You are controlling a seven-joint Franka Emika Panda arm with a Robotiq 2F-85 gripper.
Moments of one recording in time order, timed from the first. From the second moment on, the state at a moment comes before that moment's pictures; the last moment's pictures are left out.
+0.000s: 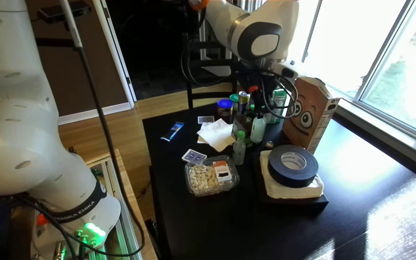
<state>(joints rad) -0.03 0.26 -0.03 -2.05 0.11 2.36 0.19</state>
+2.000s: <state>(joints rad) 0.09 0.29 -0.06 -2.12 -0.02 2.53 0.38</state>
